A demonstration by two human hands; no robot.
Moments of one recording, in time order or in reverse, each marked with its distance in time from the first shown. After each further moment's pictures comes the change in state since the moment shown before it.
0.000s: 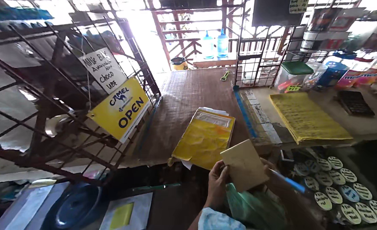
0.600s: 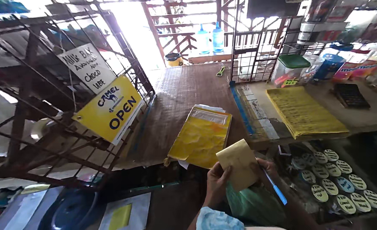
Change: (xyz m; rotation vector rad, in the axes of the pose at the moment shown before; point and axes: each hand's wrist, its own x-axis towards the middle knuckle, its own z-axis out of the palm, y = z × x) left_hand 0.002 -0.009 -0.004 0.045 -0.068 0.066; right_hand -0.001 0.008 0.007 -0.338 0.066 -0.119
